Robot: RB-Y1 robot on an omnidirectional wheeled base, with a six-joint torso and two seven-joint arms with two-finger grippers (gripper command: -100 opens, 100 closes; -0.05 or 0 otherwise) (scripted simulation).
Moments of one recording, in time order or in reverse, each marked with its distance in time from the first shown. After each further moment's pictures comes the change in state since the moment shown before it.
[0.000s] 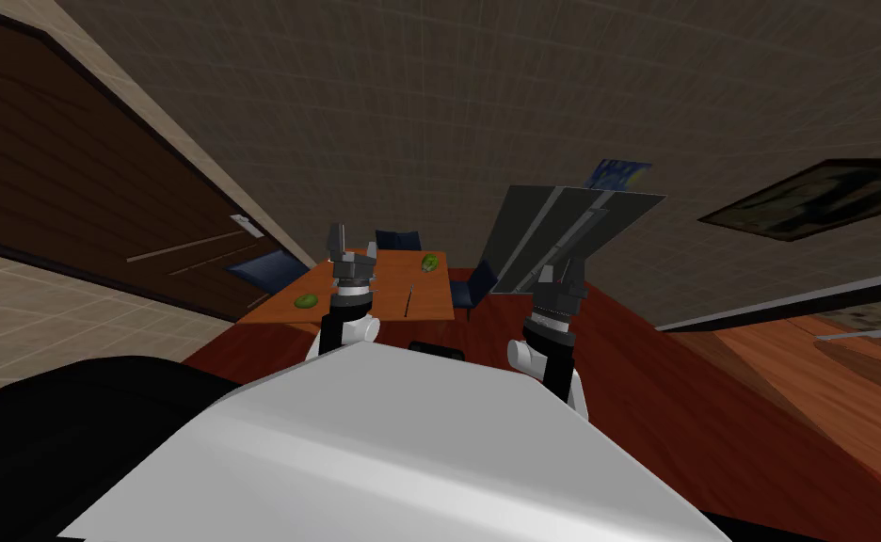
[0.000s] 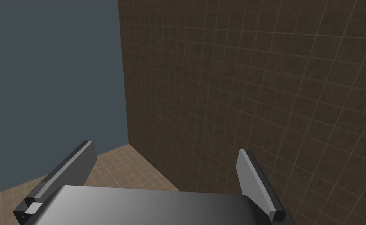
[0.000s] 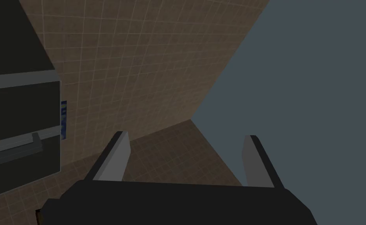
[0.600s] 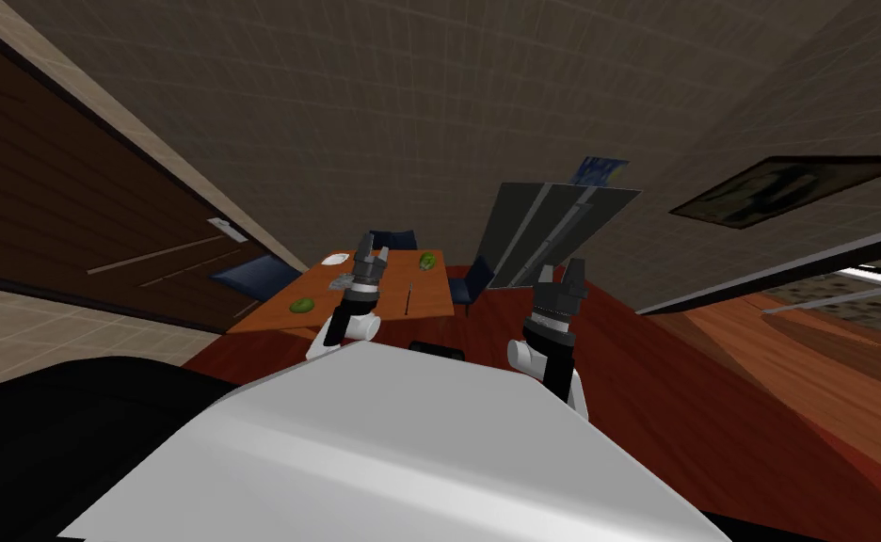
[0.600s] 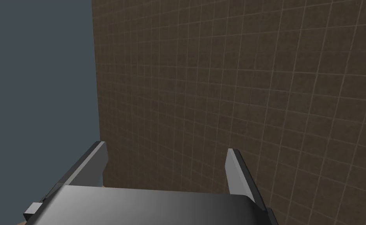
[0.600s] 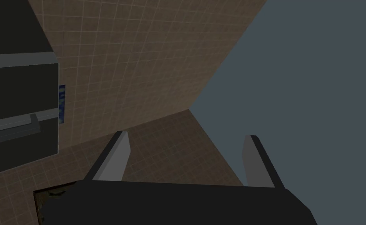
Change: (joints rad) left arm -0.064 0.141 -0.017 0.082 0.026 0.089 -0.037; right arm 0.000 0.000 0.000 0.000 0.000 0.000 0.000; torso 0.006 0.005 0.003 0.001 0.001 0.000
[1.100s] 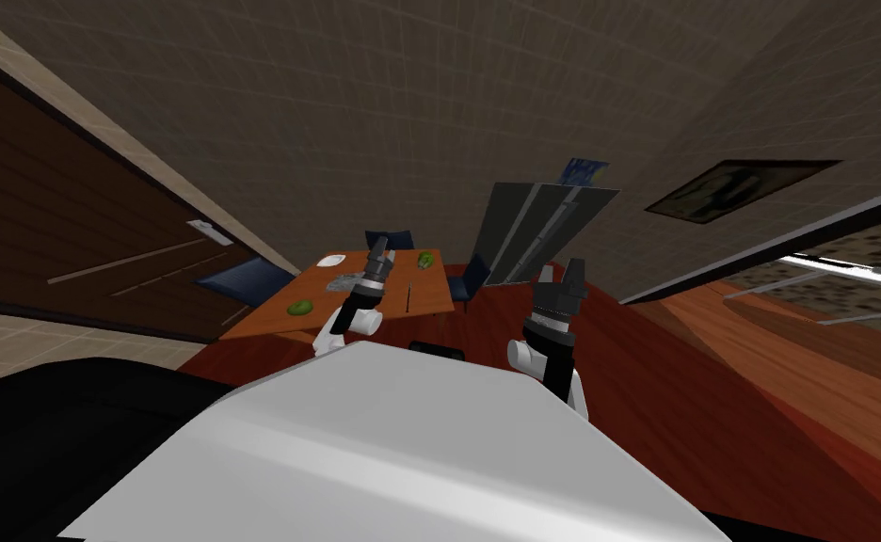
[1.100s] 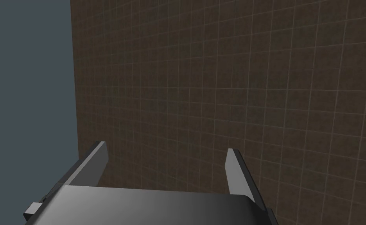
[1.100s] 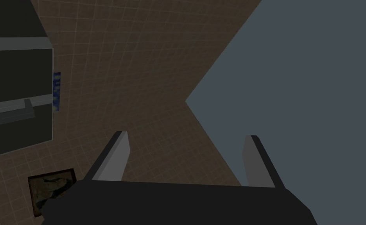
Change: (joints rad) left arm -0.072 0.069 -0.010 0.067 0.024 0.103 -0.035; right arm 0.000 0.000 0.000 0.000 0.000 0.000 0.000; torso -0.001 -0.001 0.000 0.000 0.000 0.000
